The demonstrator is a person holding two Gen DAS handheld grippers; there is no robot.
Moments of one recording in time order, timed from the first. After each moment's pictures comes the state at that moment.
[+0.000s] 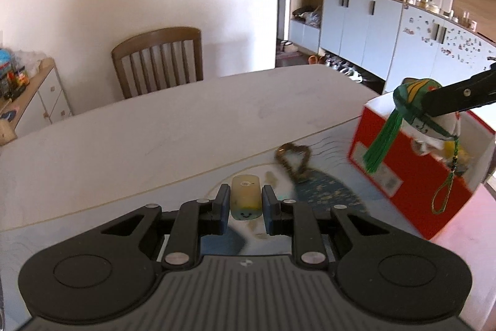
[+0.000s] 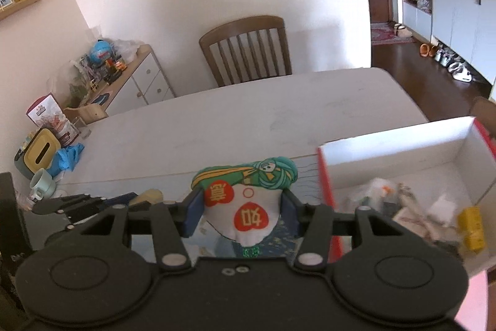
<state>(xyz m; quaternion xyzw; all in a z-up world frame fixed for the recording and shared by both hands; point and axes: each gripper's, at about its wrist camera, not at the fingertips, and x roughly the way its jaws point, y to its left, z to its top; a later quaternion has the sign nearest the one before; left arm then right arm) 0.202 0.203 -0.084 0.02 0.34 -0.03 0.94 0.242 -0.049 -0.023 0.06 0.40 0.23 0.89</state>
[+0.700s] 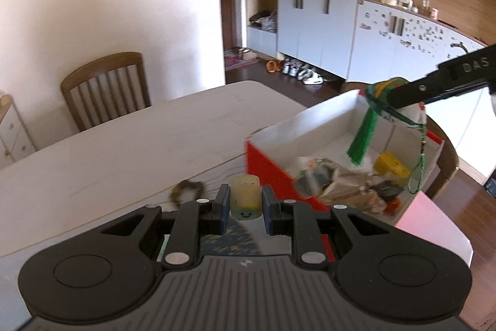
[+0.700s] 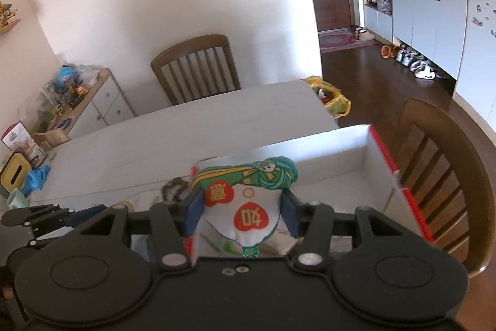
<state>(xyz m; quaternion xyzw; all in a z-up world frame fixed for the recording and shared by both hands) 0.232 0.056 -0.056 0.05 0.33 -0.09 0.94 0.257 -0.191 -0.017 0.08 0.38 0.17 0.90</state>
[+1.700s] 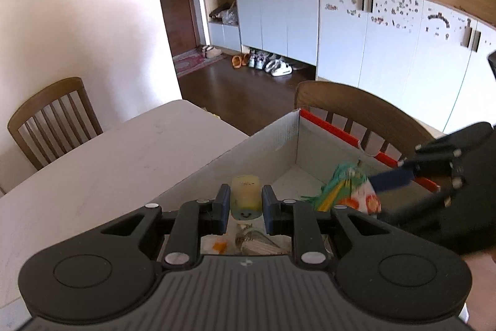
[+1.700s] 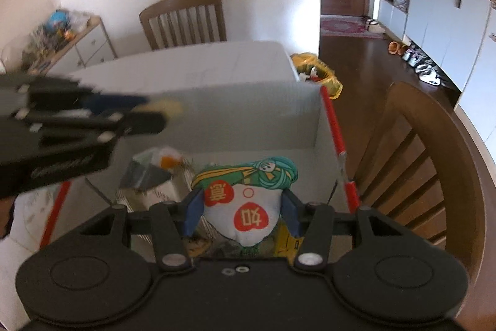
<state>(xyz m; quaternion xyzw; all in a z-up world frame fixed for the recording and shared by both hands) 0.356 -0.103 -0.087 0.10 0.34 -0.14 0.92 0.300 -0.252 -0.103 -0.02 0.43 0.20 0.88</state>
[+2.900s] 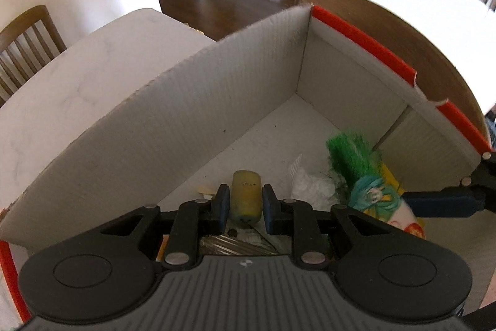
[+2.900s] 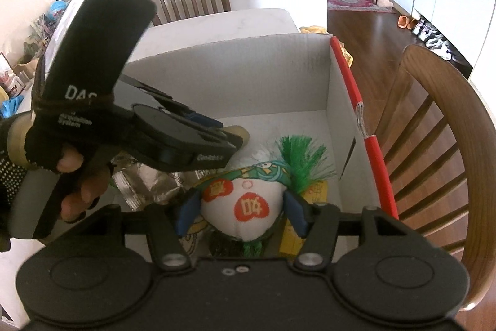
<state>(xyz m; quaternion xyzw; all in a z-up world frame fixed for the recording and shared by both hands) 0.421 -0.127 -0.168 0.09 0.49 -0.14 0.85 0.303 -0.258 -0.123 0.00 0.46 0.21 0.86</state>
